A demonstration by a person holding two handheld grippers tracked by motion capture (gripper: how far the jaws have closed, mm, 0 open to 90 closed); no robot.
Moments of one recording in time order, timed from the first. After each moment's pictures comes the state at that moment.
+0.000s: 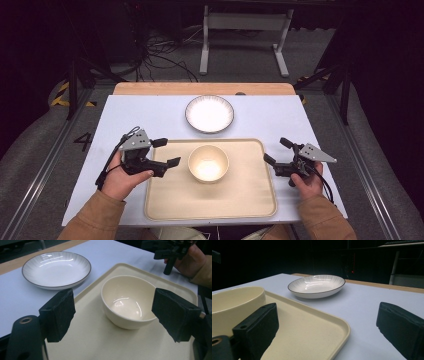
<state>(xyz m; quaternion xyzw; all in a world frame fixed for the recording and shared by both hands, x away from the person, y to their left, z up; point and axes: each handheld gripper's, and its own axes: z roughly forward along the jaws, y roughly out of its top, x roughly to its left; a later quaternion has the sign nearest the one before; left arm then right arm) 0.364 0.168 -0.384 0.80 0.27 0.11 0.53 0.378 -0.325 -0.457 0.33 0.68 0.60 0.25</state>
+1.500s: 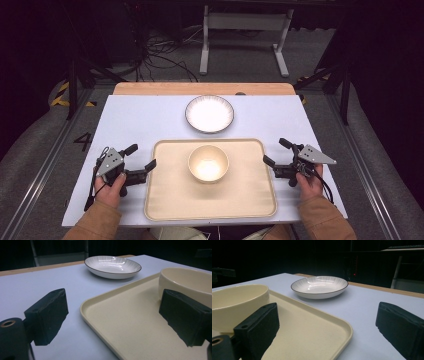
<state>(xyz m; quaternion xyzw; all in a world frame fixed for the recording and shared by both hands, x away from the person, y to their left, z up) 0.357 0.226 -0.469 0.70 0.35 0.22 0.58 0.375 -0.324 -0.457 0.31 0.69 0.60 0.26</state>
